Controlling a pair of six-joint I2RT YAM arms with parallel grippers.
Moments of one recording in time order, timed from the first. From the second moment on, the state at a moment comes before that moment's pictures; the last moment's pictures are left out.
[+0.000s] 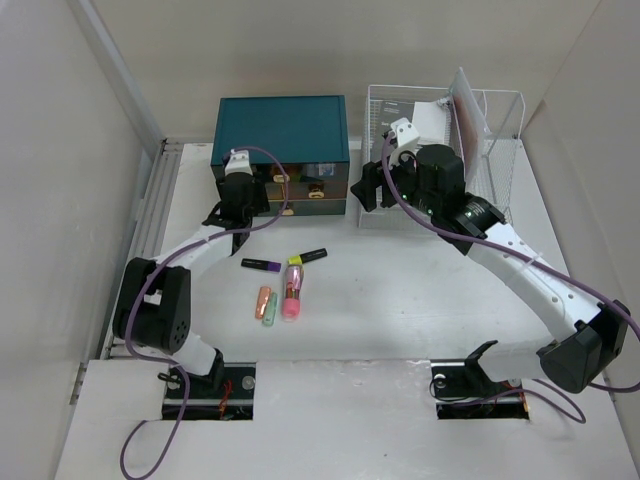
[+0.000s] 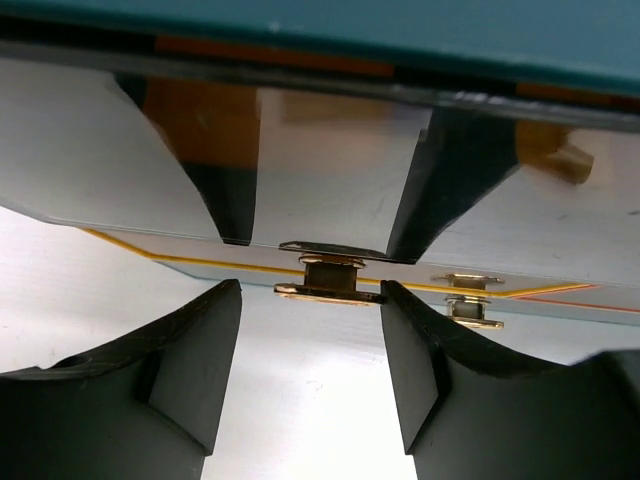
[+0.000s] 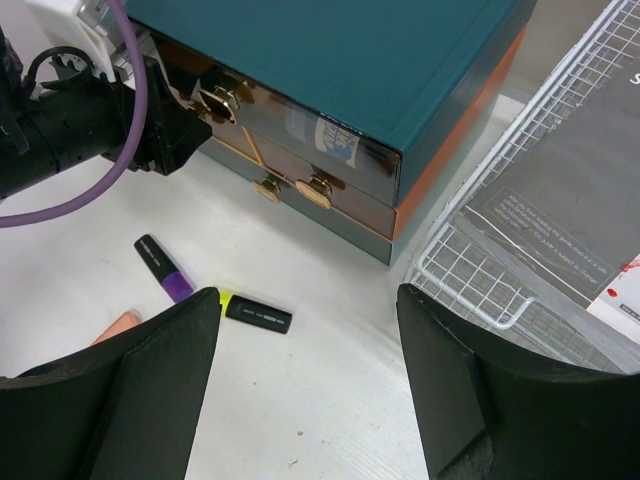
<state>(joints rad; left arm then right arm) -0.28 1.53 0.89 0.17 -0.33 -0.25 0.60 1.32 1.31 -0.26 -0.08 0.09</state>
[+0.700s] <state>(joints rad) -0.28 1.56 0.90 0.19 -0.32 -0.26 0.60 1.32 1.29 -0.26 -0.09 0.09</state>
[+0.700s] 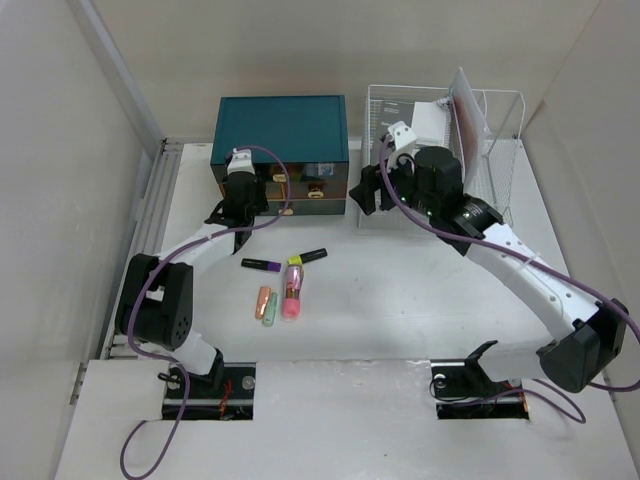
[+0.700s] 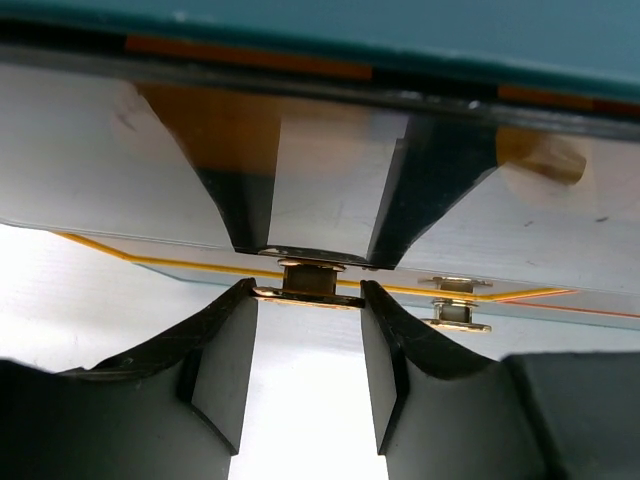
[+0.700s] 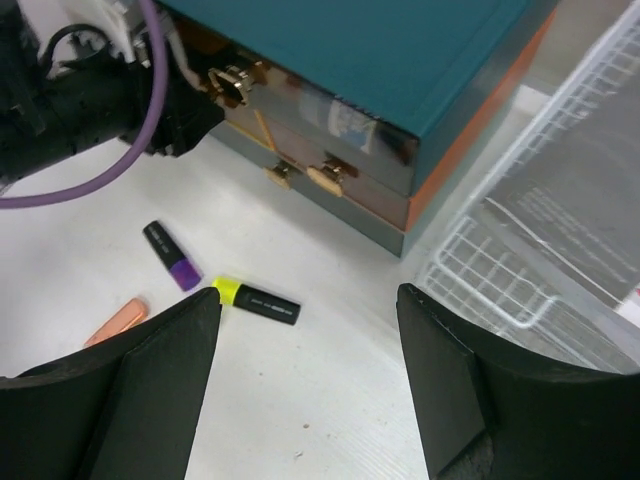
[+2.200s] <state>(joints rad) -0.31 1.32 0.80 -0.03 -0.29 -0.35 1.00 1.86 1.39 -0.56 -0.32 -1.61</state>
